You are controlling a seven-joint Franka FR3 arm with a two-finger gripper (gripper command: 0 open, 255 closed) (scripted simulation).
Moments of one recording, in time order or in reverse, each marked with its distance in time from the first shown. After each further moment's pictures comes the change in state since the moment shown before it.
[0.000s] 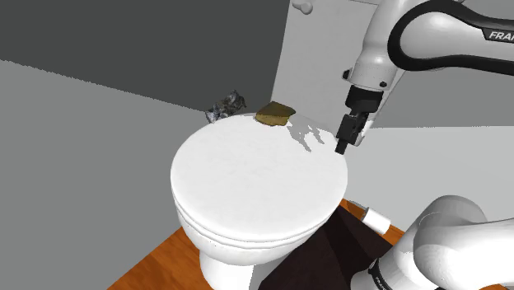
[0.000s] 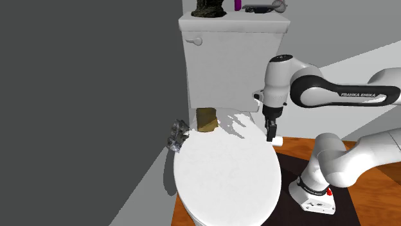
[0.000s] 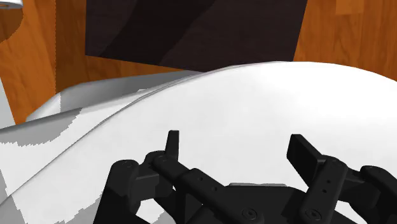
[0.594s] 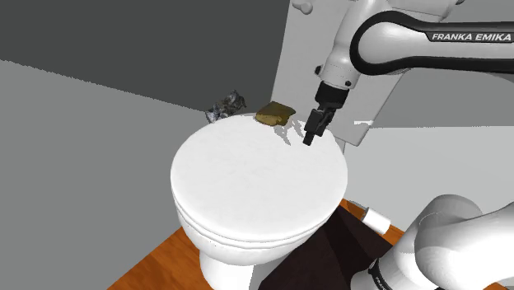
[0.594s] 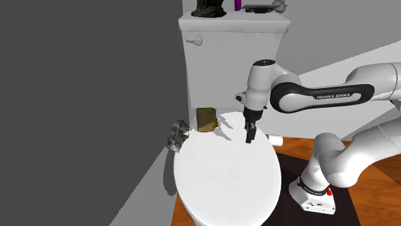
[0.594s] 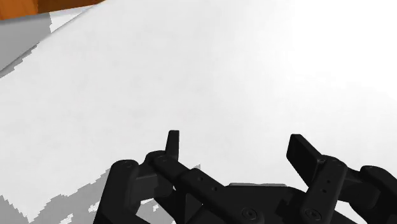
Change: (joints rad) arm 0.038 0.183 0.014 0.053 0.032 0.243 -0.039
